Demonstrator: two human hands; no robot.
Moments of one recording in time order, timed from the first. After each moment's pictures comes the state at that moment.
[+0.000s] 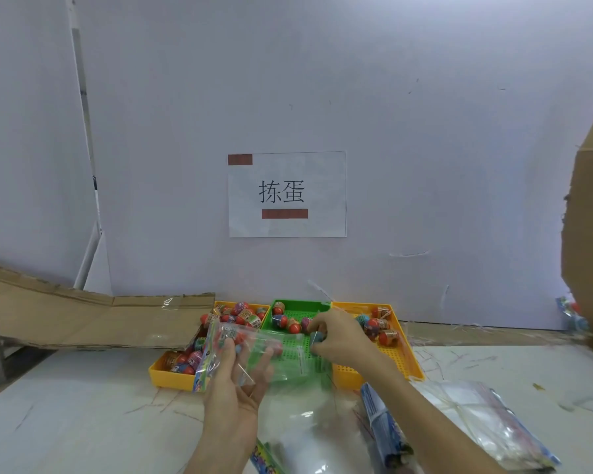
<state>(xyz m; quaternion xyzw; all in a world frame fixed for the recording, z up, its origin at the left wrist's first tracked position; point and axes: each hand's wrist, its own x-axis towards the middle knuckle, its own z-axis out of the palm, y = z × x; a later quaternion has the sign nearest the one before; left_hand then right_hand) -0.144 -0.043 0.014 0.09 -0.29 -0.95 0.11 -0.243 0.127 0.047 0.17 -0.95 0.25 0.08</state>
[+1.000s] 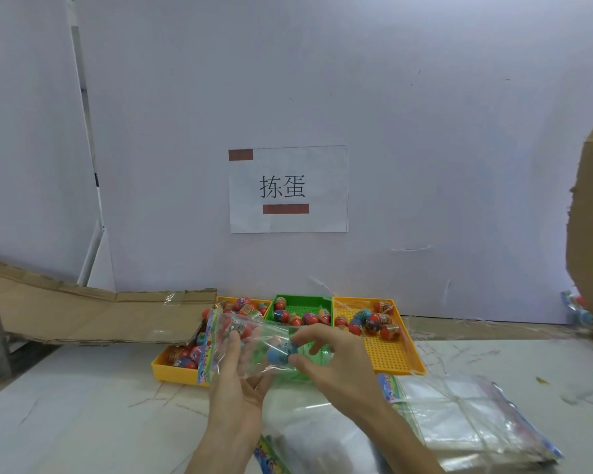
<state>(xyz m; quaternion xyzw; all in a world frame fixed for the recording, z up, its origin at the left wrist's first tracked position) -0.144 -0.038 0.012 0.07 -0.34 -0.93 0.12 -0.161 0.116 0.030 0.24 -0.81 0.48 0.23</state>
